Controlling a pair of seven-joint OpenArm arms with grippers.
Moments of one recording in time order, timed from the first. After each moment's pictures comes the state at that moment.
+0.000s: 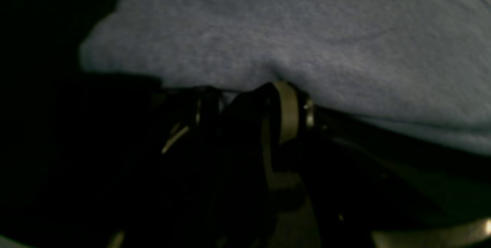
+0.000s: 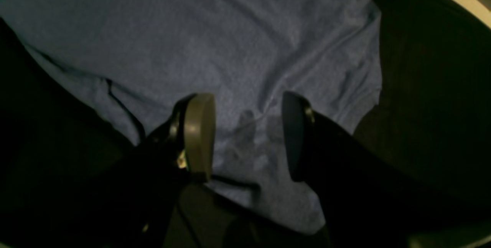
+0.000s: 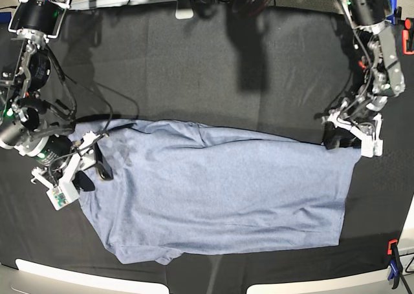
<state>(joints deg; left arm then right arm) -3.0 -7.7 -24.6 70.2 -18.2 -32.3 23.1 5.8 22.4 15.1 104.5 31.8 38.9 -58.8</state>
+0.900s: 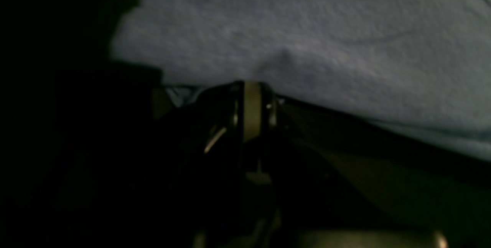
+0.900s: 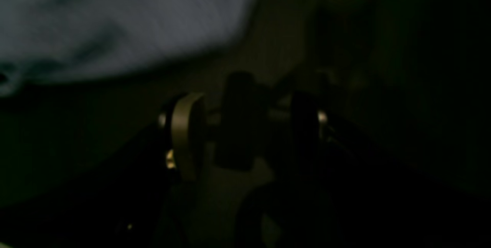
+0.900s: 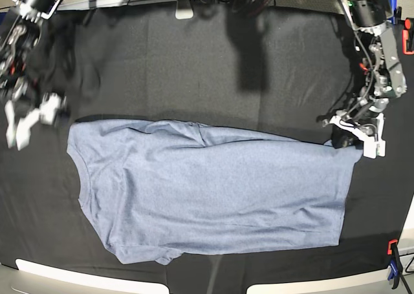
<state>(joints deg) -3.1 -8.8 -24.6 70.2 -19.9 -31.8 24.6 -3.6 18.2 38.0 85.2 31.5 31.3 -65.6</state>
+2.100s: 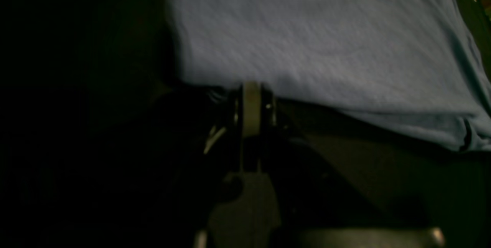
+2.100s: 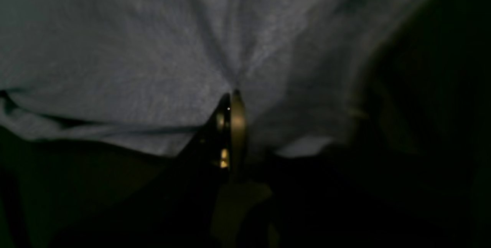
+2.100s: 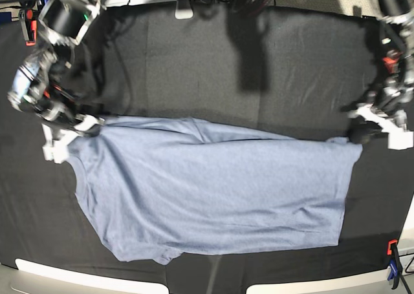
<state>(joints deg) 2.8 -18.5 -24.7 73.9 -42.7 -41.6 34.7 4.9 10.5 33.2 84.6 24.8 32.9 -63.3</state>
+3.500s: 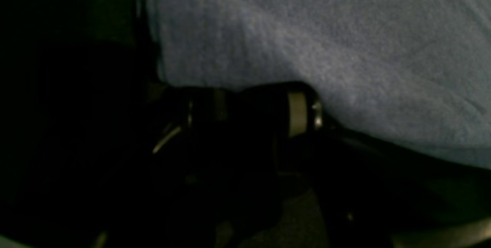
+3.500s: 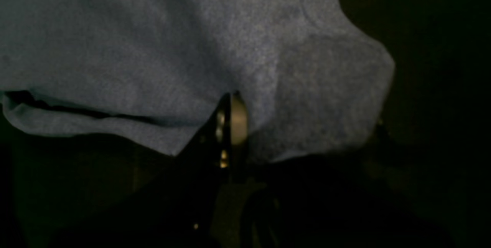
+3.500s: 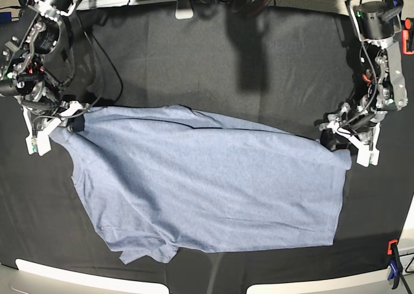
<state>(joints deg) -6.7 -12.3 -18.3 65.6 -23.8 -33.8 32.0 -2.1 12.2 34.3 98.2 29.5 32.9 -66.3</state>
